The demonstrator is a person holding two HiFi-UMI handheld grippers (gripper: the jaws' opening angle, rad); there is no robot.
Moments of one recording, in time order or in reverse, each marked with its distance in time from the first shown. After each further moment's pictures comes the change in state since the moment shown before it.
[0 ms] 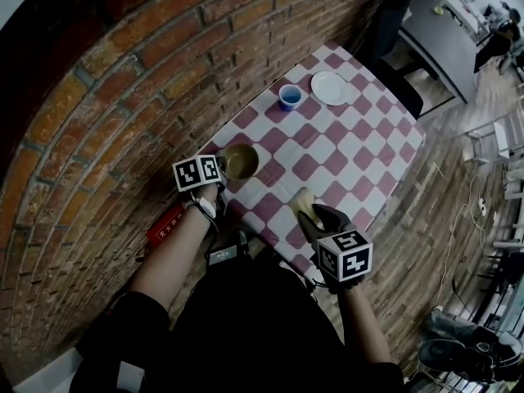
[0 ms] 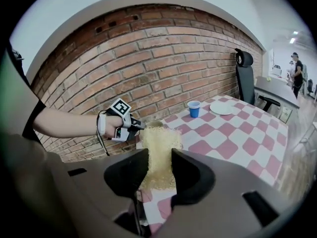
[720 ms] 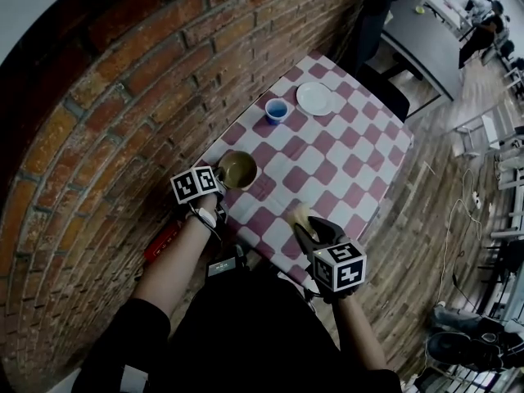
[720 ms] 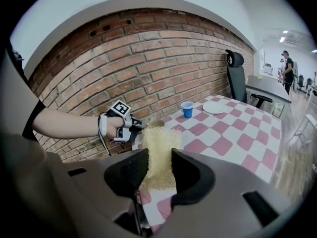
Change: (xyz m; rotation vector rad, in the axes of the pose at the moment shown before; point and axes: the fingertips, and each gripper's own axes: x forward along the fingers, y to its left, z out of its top) left arm 0.023 -0.020 0.012 -0.060 -0.014 -0.077; right arm -0.004 -0.006 0.000 0.062 -0.039 -0.051
